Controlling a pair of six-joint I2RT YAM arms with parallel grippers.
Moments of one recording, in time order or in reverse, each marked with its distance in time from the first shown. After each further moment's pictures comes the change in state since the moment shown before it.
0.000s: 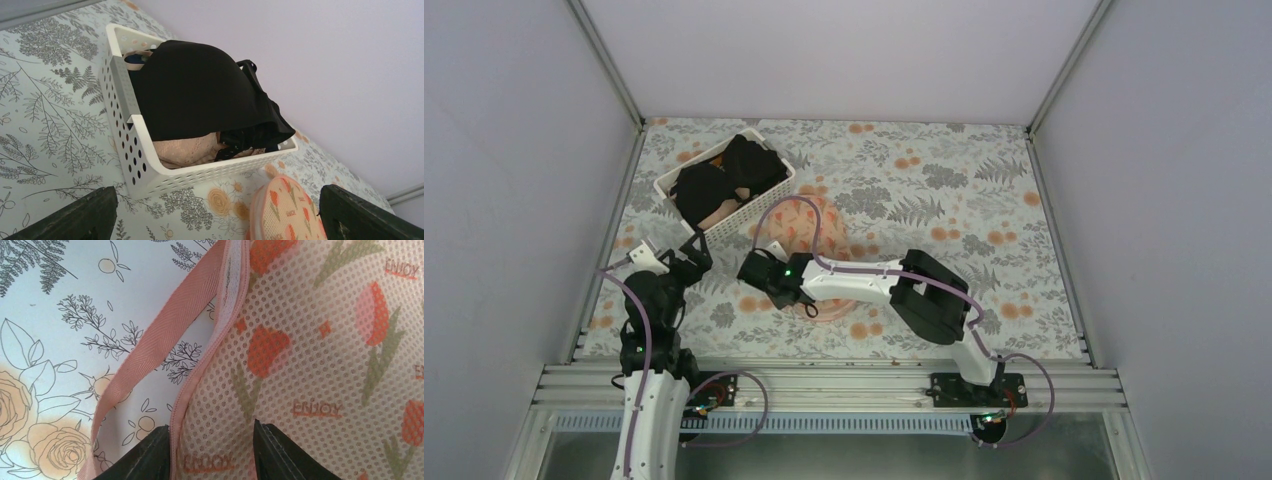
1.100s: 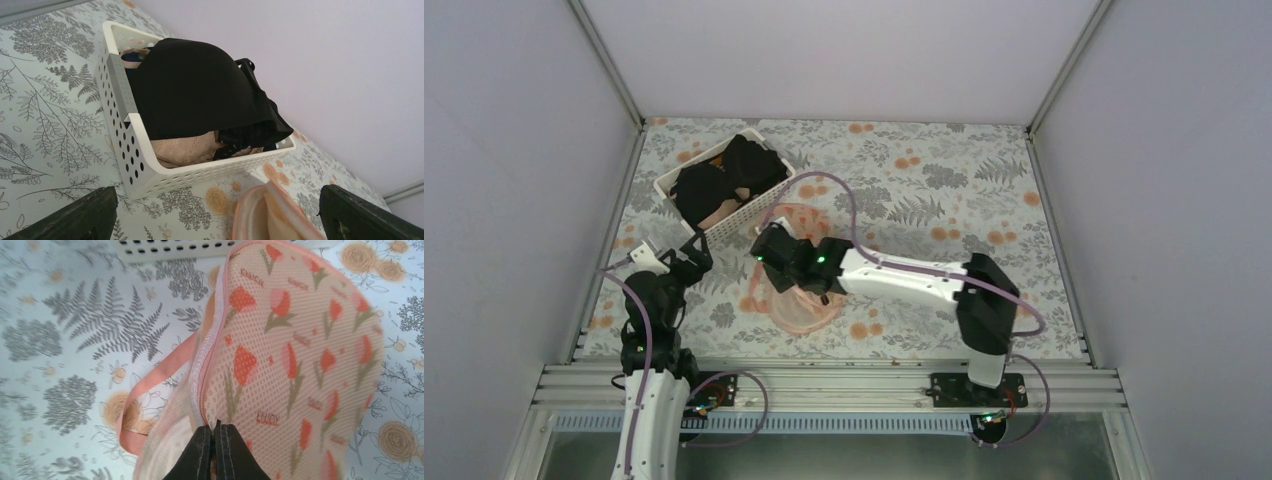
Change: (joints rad) left arm 0.006 0.005 -0.011 0.022 0.018 -0.003; right arm -0.015 -0.232 -0.044 0.053 -0.057 -0.034
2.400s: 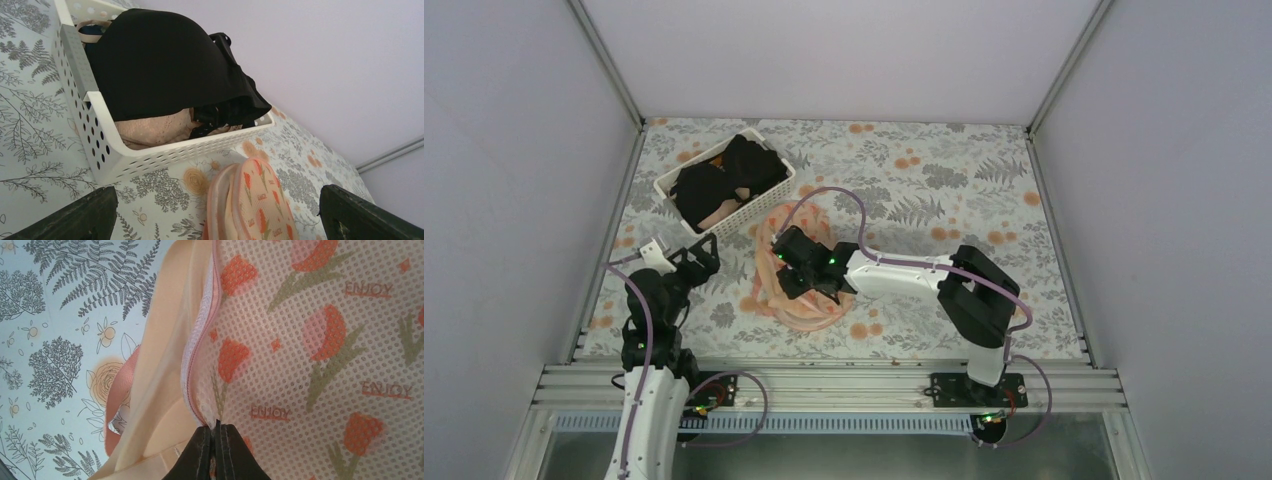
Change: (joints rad) left arm -0.023 0.040 -0.002 0.025 0.097 -0.001; right arm -0.097 -0.025 -0.246 0.254 -0.294 0.008
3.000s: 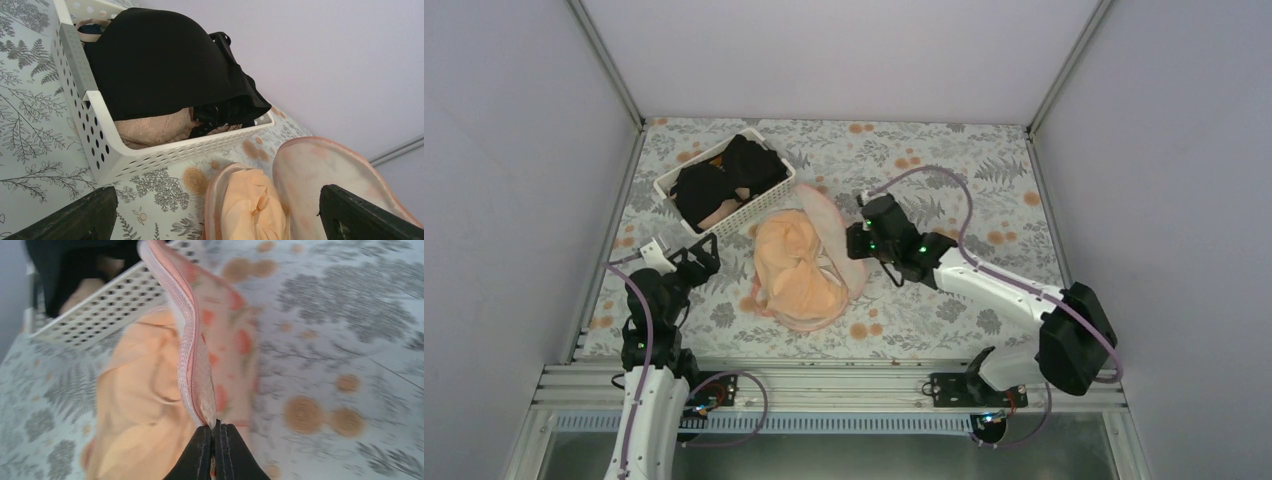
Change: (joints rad) left arm 0.000 0.001 0.000 0.000 0.003 0.000; right arm -0.235 -0.462 -0.288 0.105 0.032 0.092
